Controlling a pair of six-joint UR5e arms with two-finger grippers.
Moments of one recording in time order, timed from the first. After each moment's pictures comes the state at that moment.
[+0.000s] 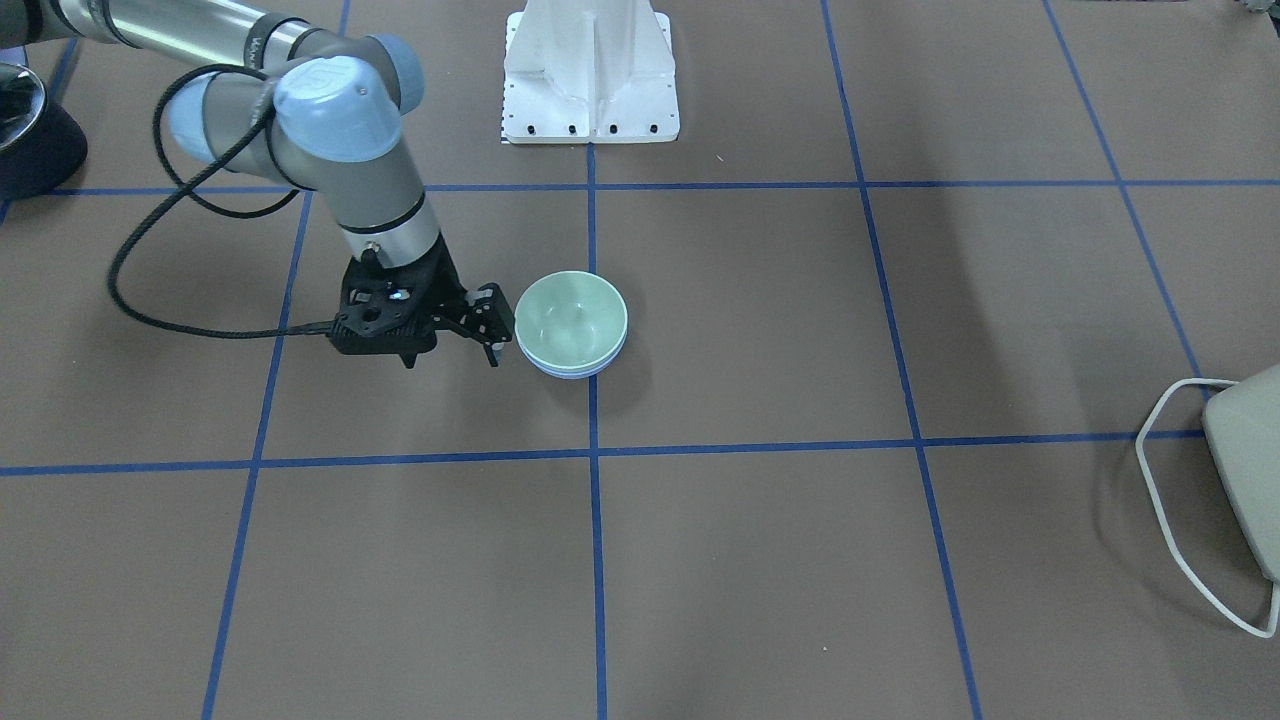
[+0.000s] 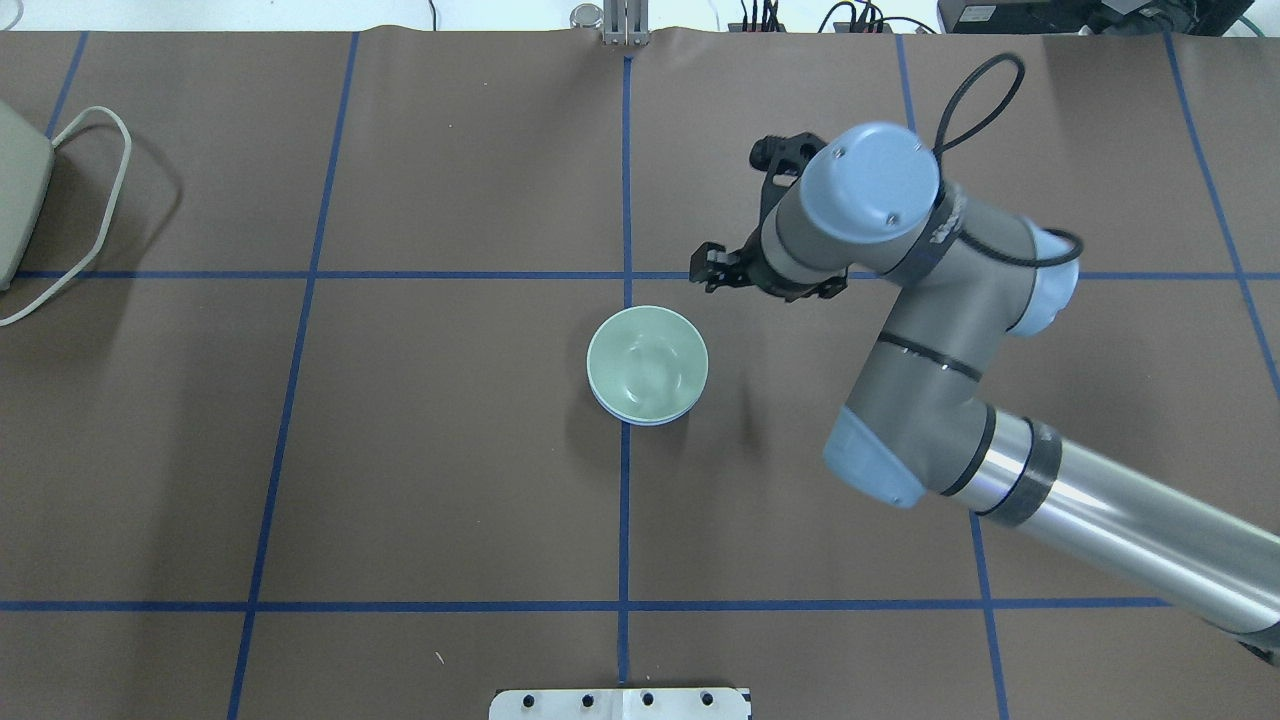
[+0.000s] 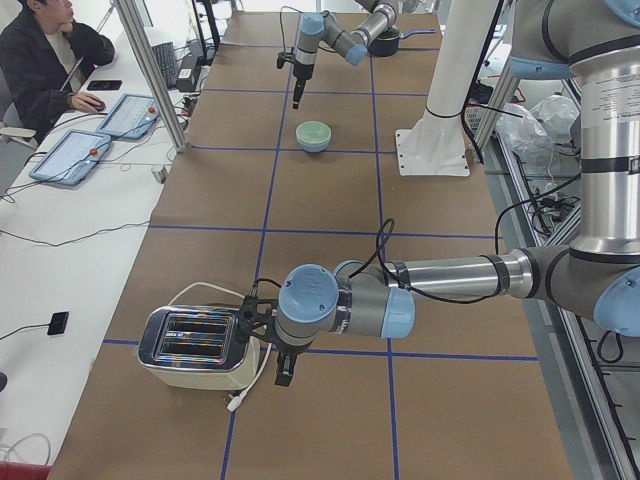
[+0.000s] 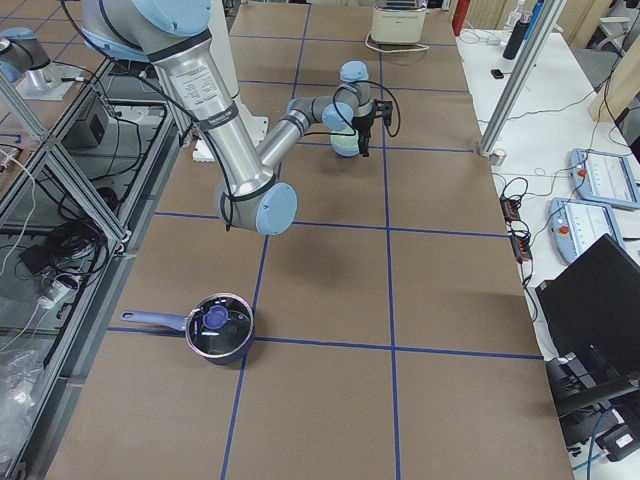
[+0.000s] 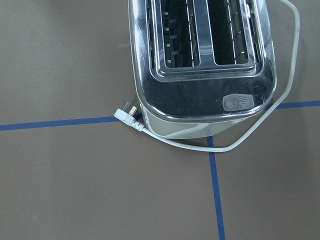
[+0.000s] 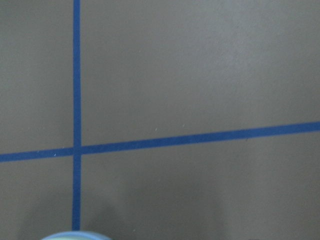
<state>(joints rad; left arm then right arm) -1.72 -1.44 -1.64 -1.77 -2.41 0.09 0.74 -1.00 1.69 -1.41 1.93 1.15</state>
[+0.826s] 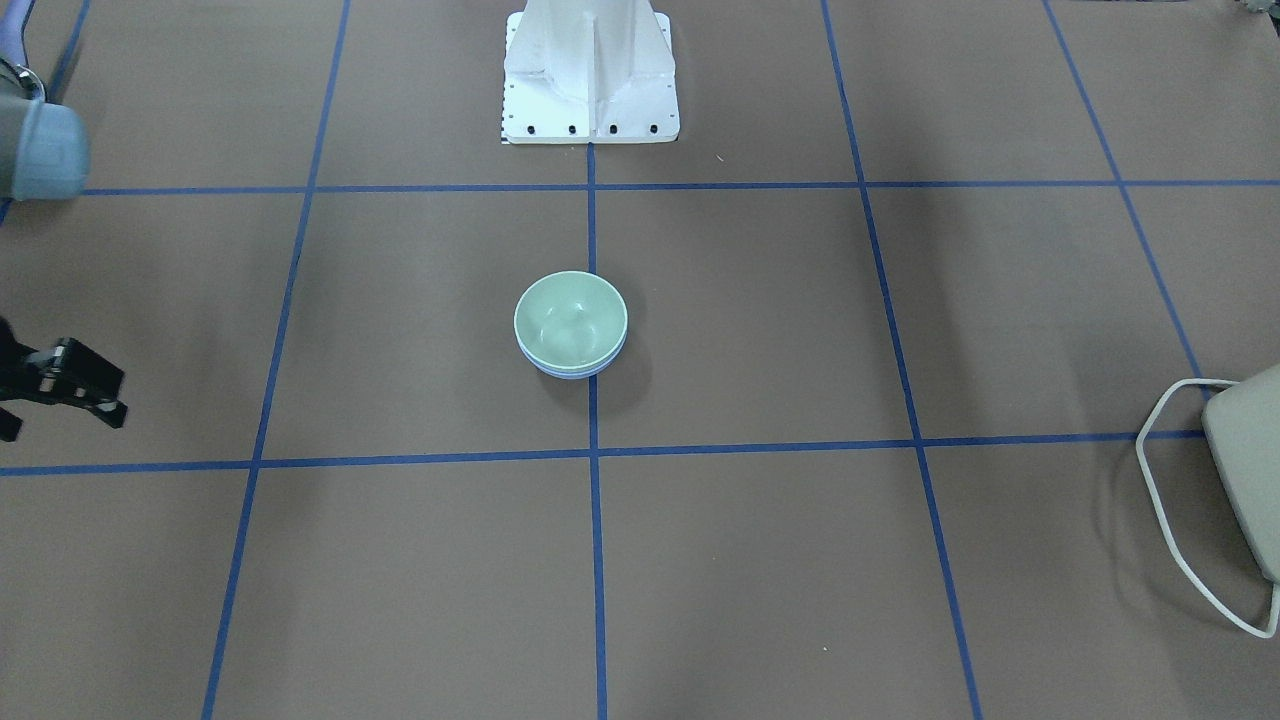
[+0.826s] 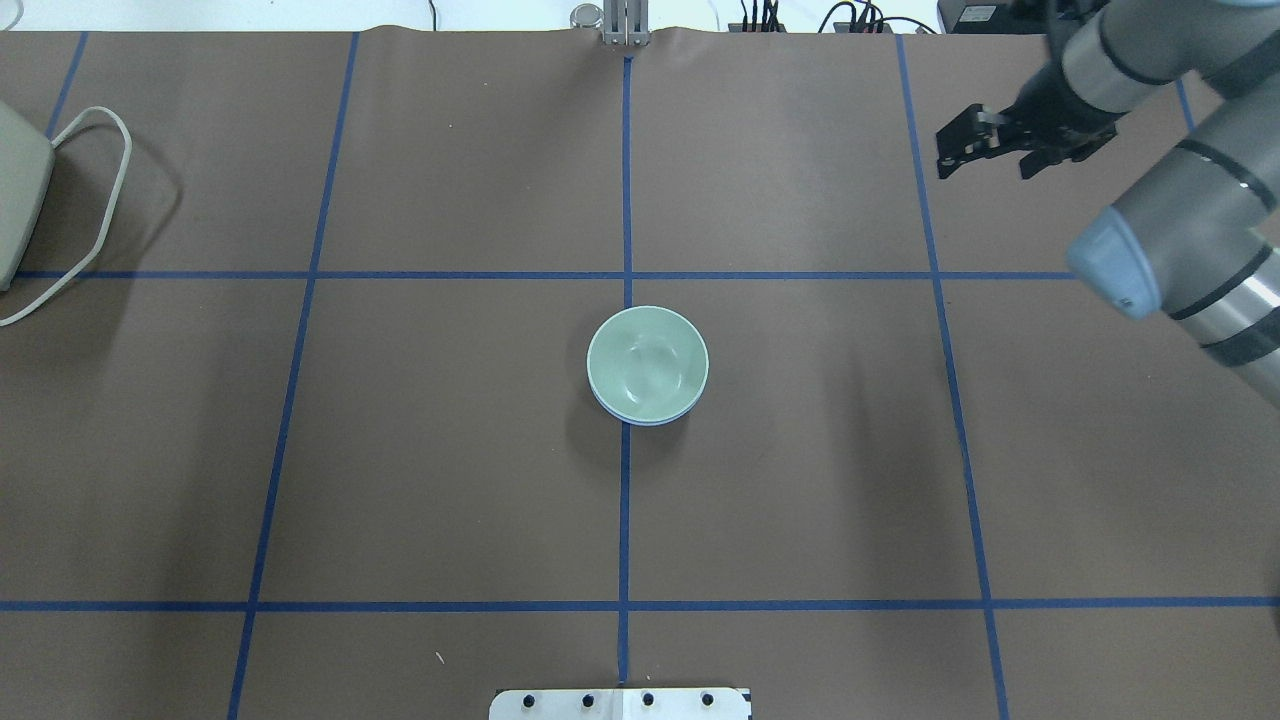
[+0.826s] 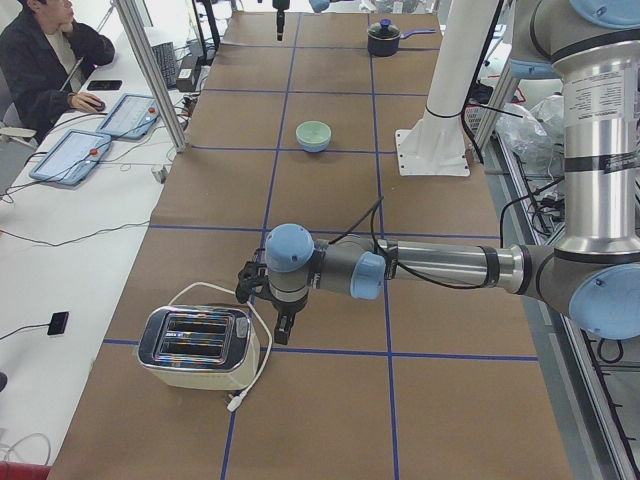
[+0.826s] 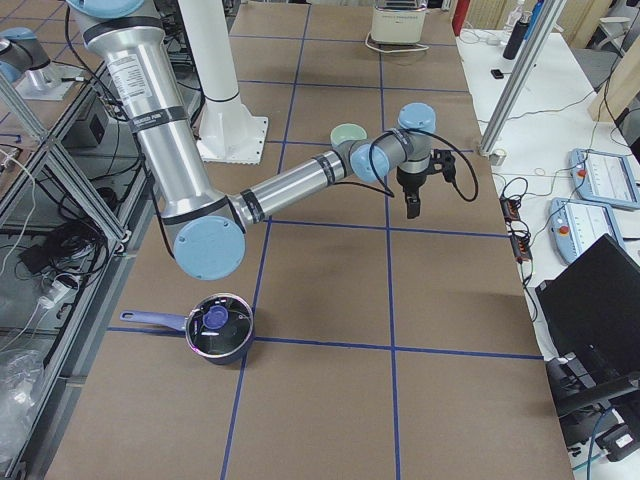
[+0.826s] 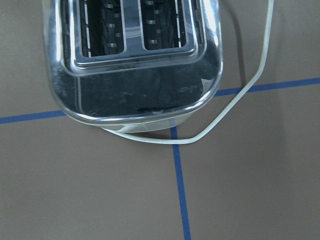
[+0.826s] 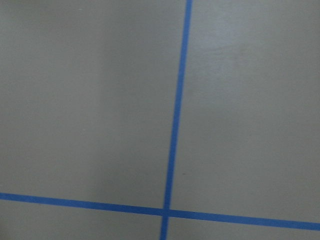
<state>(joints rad) -1.51 -1.45 -1.76 -1.66 -2.37 0.03 1.25 -1.29 1.69 -1.51 2.26 0.43</state>
